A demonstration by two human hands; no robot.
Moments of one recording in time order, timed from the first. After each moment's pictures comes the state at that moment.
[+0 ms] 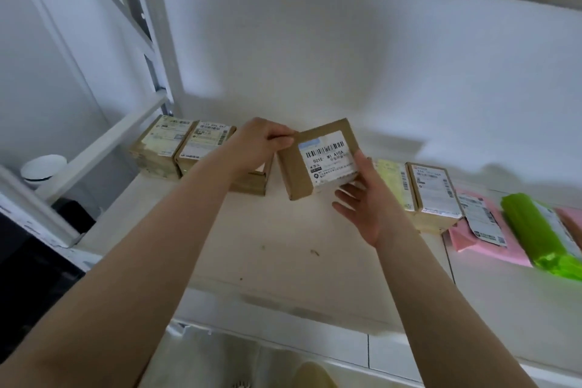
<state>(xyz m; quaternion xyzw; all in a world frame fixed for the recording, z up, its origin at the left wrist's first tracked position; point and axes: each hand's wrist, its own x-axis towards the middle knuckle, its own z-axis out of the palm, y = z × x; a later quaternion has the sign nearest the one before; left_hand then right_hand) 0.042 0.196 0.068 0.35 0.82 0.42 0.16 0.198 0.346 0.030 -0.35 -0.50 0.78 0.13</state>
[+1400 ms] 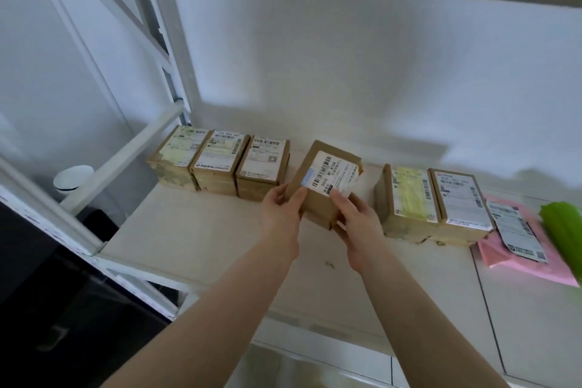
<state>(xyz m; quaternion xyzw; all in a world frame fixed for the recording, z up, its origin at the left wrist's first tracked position) 0.116 0.227 -0.017 -0.11 0.58 0.78 0.20 0.180 0.322 -0.016 -0.35 -0.53 0.76 0.14</state>
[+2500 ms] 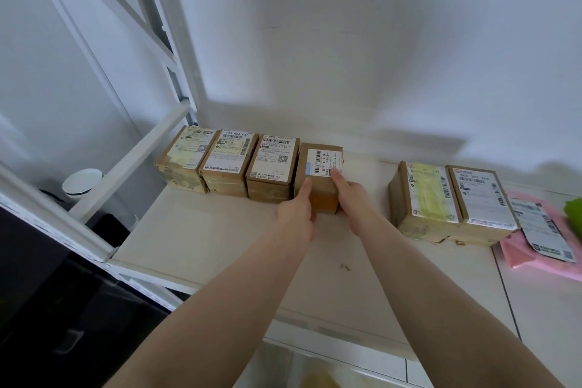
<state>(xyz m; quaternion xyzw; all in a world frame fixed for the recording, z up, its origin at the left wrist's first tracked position) 0.085 0.245 -0.017 -0.27 0.56 0.72 0.29 0.106 0.341 -0.032 -0.40 -0.65 0.65 0.04</state>
